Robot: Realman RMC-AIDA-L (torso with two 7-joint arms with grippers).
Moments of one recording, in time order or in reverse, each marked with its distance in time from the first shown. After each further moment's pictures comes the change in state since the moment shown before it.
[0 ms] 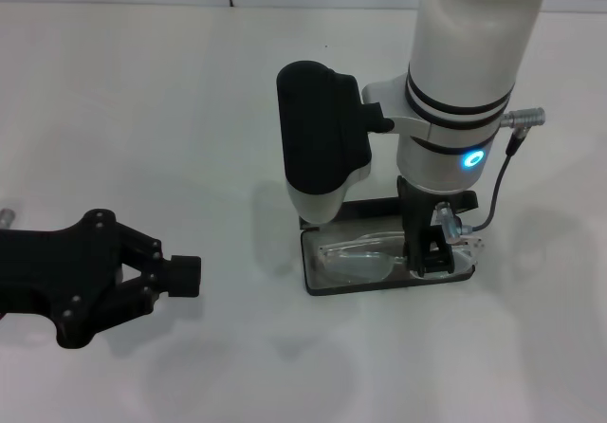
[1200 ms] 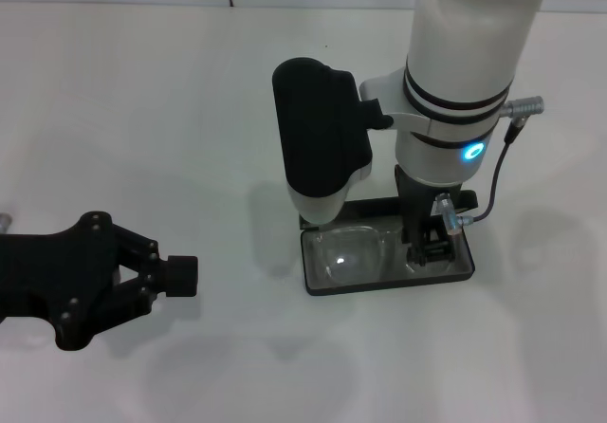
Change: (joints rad) left arm 0.009 -0.002 -0.013 -0.023 0.001 -0.003 0.027; right arm -0.002 0.000 0.000 -0.039 -0.042 -0.008 -0.016
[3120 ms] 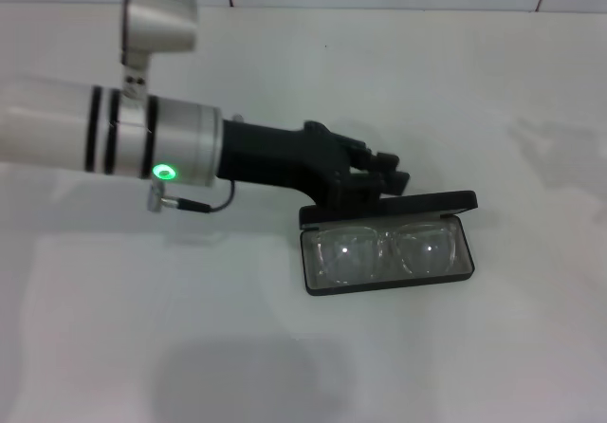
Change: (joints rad) left arm -0.428 -0.146 0.109 -0.240 0.136 -0.539 -0.123; right arm -1.007 -0.013 1.231 -0.164 0.898 0.100 -0.731
